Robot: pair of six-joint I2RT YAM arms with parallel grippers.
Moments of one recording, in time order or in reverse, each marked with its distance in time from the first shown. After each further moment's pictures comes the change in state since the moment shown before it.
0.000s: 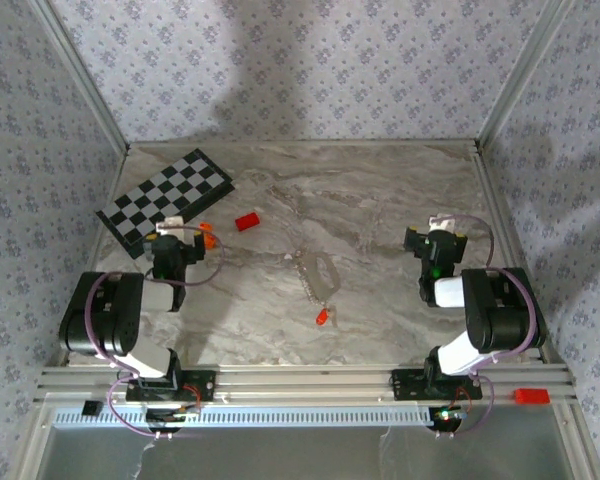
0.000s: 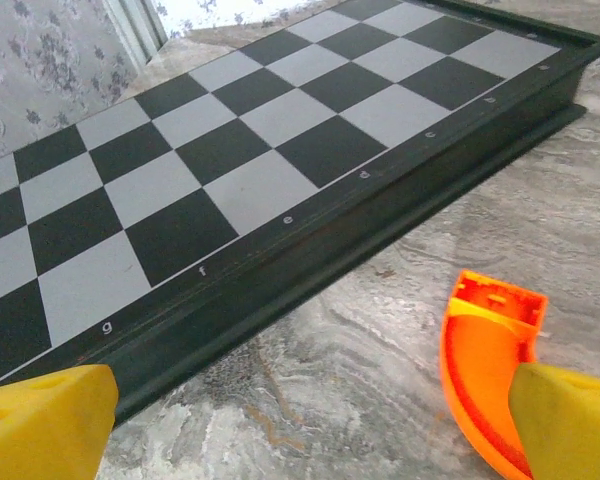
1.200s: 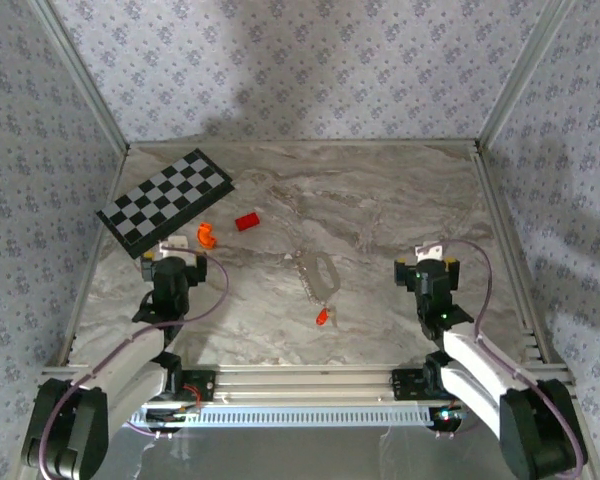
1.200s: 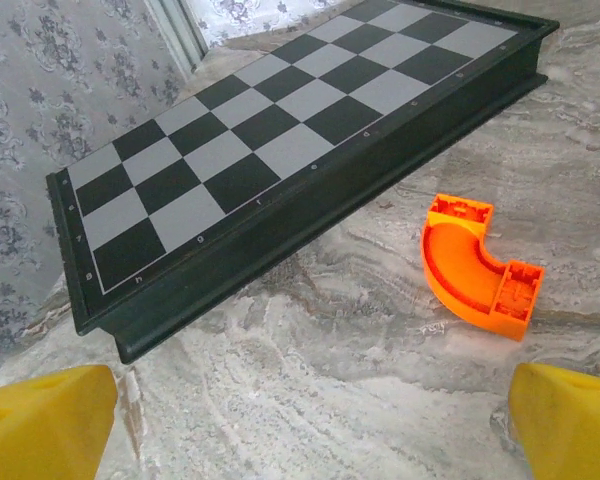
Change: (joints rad) left arm -0.205 -0.652 -0.130 -0.539 -0.224 0.005; right arm 0.236 -0.658 -0.168 -0.613 0.119 -0.006
